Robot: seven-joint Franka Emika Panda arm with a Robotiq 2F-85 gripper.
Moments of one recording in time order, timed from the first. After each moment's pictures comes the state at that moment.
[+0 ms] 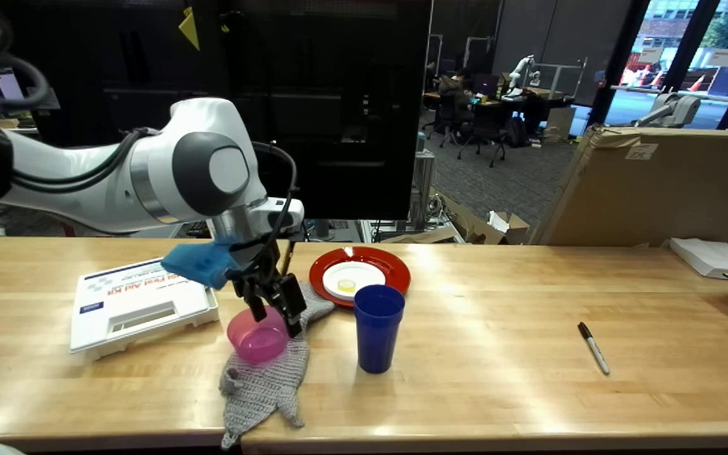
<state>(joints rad) 0.01 -0.59 0.17 -2.70 -0.18 2.04 0.54</state>
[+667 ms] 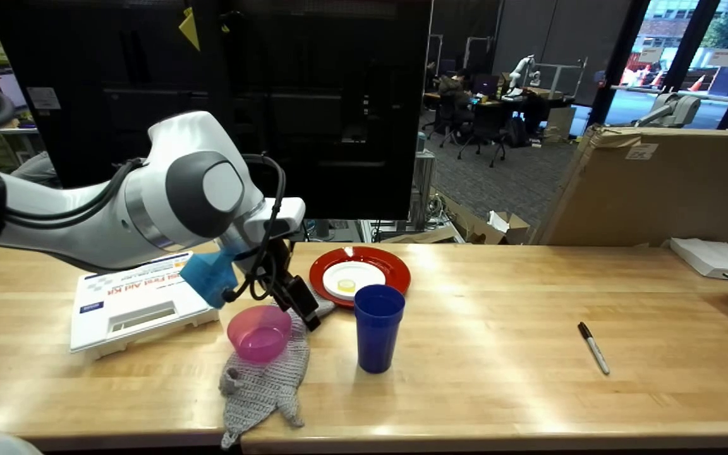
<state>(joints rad) -0.10 -0.63 0.26 -2.78 -0.30 2.27 0.77</state>
